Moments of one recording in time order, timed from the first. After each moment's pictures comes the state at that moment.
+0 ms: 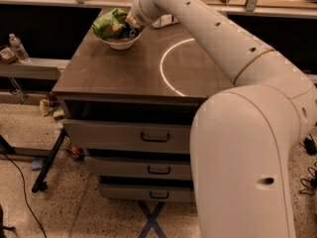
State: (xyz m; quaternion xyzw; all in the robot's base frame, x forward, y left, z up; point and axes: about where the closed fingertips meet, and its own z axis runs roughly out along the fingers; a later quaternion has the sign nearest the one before) arm 0.860 0.083 0.921 -0.51 0.72 0.03 0.48
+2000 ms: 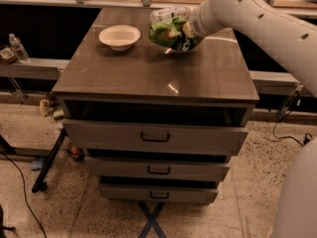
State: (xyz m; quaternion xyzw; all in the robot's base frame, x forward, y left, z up) arm 0.803 -0.104 0.913 -0.31 0.83 0.00 0.46
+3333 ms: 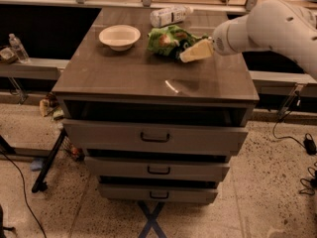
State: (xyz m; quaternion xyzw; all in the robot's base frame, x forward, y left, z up) arm 0.739 -0.146 0.897 -0.30 0.83 0.06 0.48
